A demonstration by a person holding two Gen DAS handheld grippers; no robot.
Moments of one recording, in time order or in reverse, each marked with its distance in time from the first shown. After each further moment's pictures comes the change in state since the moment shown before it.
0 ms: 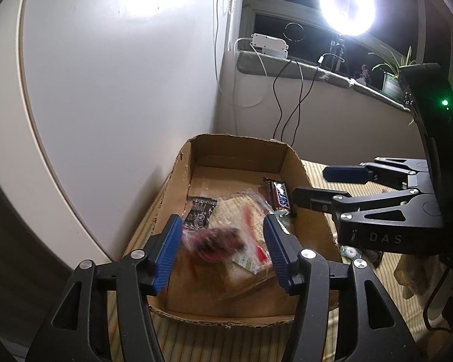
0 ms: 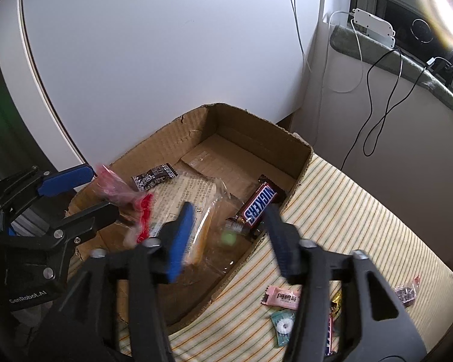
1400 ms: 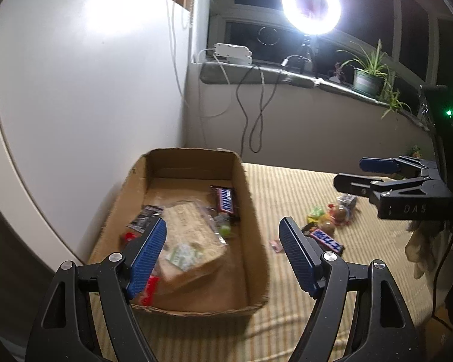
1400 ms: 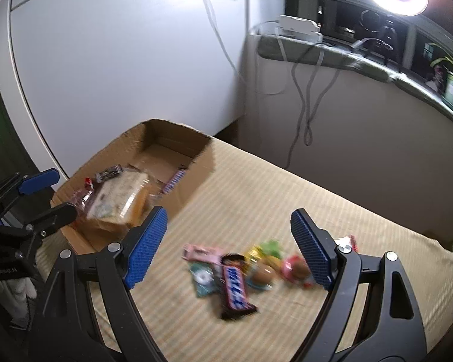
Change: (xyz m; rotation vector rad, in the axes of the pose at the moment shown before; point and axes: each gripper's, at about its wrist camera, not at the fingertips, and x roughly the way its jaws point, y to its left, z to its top) left arm -0.021 -0.067 -0.001 0.070 -0.034 -0.076; right arm -0.087 -0.095 -0.056 0.154 -0.086 -0.129
